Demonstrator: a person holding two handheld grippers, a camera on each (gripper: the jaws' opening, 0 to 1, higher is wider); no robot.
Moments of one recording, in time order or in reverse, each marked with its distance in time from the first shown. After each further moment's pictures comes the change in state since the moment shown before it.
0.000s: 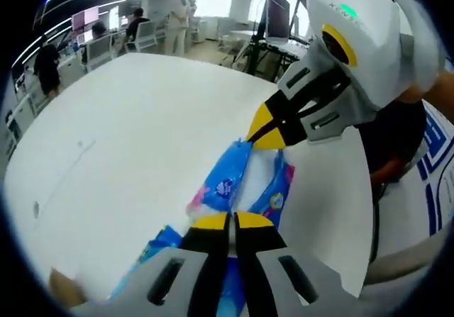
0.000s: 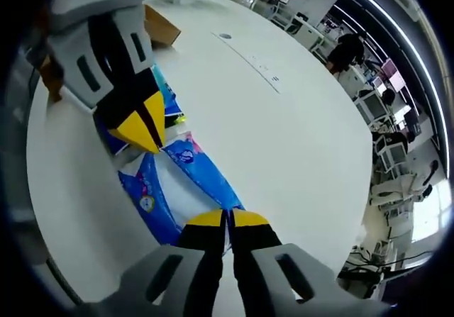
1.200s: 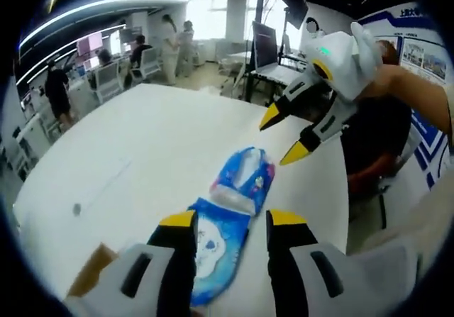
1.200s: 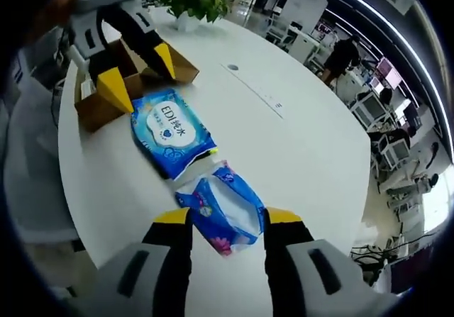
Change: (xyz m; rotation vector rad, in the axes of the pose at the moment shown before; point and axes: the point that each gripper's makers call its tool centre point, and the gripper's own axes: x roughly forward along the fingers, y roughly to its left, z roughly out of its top) left arm -0.144 -0.005 -0.007 0.056 -0.156 0.052; right arm -0.081 0.042 0.036 0.069 -0.107 0.041
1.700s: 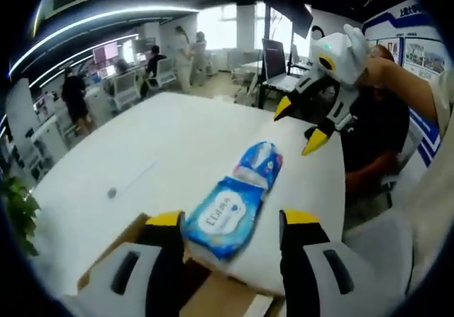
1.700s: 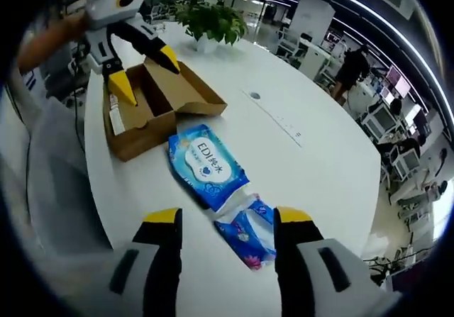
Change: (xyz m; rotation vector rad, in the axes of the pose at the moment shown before) left arm -0.107 0.029 -0.036 -0.003 -0.048 0.091; right arm -0.037 0.063 0.070 -0.022 -0.070 0.096
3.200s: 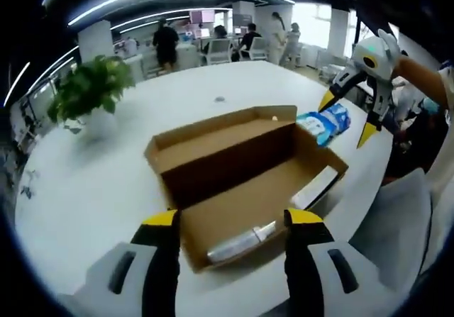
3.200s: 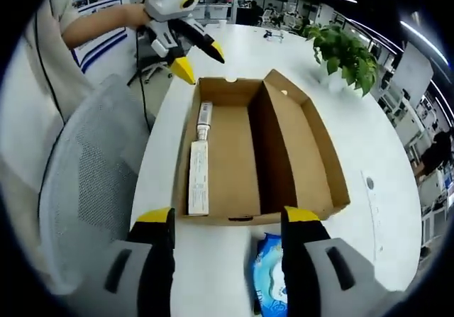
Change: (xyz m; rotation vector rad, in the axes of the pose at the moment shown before) left arm -0.175 0.072 -0.218 -0.379 0.100 0.437; right arm 0.114 0.163 0.105 -0.430 -0.066 0.479
